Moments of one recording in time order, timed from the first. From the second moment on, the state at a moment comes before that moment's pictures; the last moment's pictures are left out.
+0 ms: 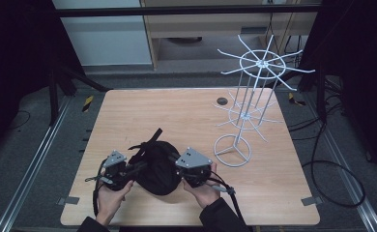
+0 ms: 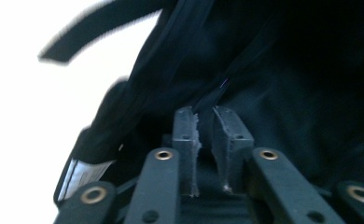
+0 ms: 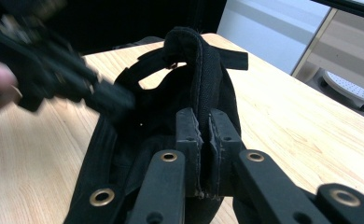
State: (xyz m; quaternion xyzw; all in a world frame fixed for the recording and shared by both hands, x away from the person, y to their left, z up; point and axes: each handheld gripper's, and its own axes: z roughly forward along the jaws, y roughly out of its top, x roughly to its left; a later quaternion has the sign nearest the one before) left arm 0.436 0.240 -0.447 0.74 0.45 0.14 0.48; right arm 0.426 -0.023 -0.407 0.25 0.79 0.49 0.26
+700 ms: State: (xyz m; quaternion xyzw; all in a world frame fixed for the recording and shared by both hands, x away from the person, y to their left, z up) left arm 0.447 0.245 -0.402 0.73 0.42 0.22 0.50; right arm 0.427 -0.025 -0.406 0.24 0.80 0.48 0.26
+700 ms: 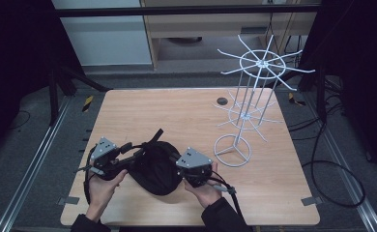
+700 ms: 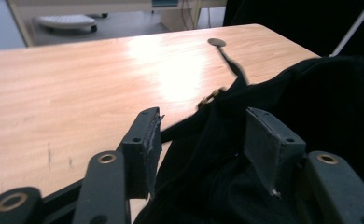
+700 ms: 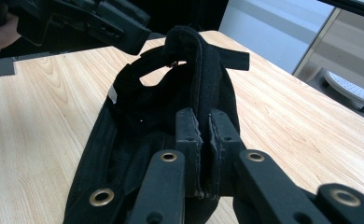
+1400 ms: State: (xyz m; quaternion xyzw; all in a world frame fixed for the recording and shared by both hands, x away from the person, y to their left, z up) left arm 0.464 0.216 -0.400 0.79 0.34 0.21 0.46; right arm 0.431 -0.019 -0.401 0.24 0.80 0.48 0.25
